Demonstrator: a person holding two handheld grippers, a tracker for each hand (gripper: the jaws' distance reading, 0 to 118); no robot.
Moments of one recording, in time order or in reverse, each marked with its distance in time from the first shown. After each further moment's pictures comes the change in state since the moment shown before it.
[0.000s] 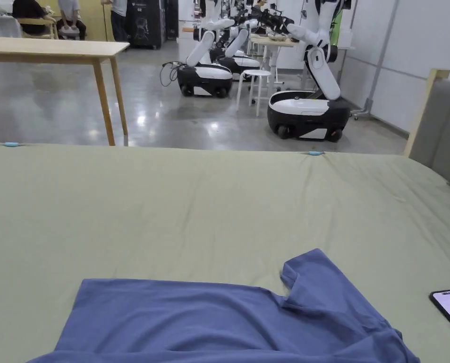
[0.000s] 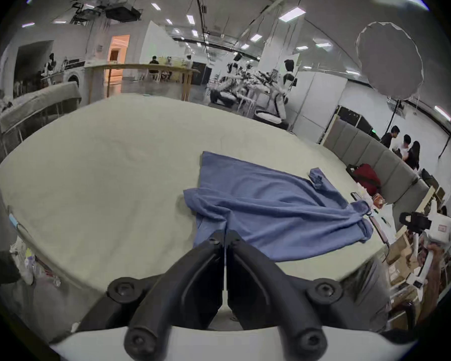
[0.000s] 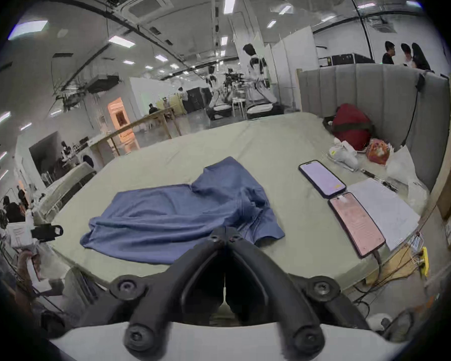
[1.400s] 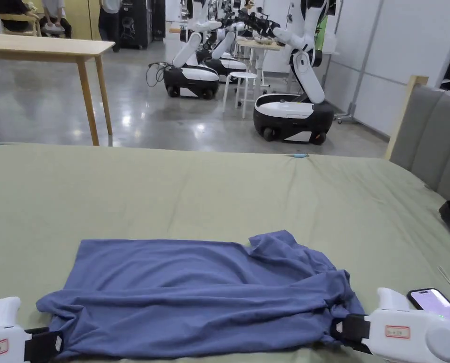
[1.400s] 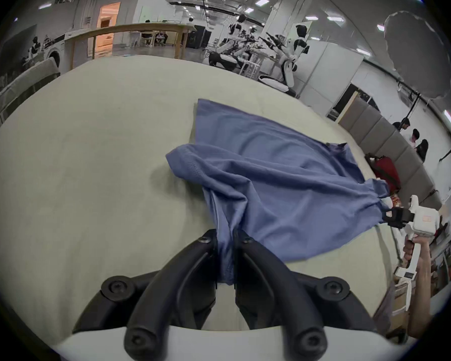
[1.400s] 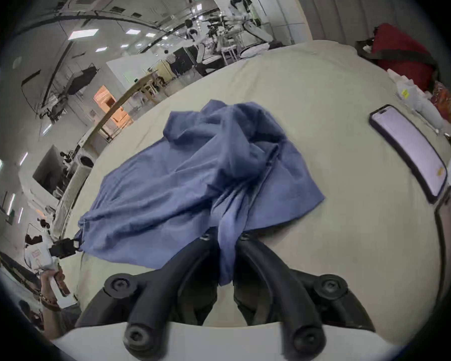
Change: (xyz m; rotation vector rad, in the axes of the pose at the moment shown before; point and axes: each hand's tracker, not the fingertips) left arm -0.029 0.070 -0.184 -0.243 -0.039 0.036; right arm 0.029 0.052 -0.236 -0.310 0.084 -0.201
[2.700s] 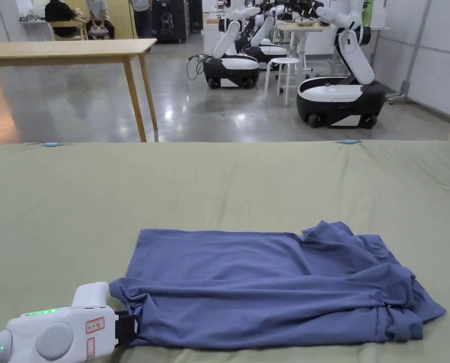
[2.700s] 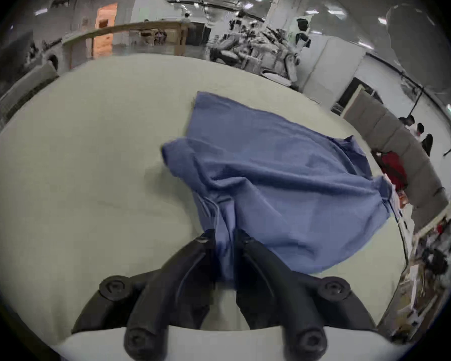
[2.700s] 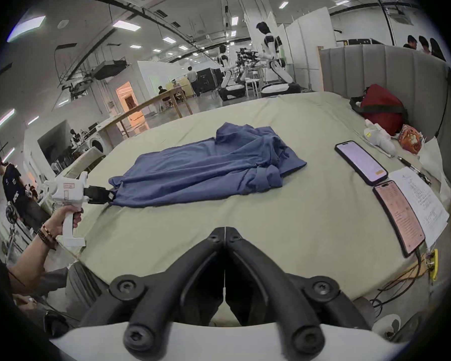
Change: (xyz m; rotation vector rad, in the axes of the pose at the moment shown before) left arm 0.001 0.017 -0.049 -0.034 0.048 -0.044; right arm -0.066 -0.112 0.132 0.181 -0.017 0.216
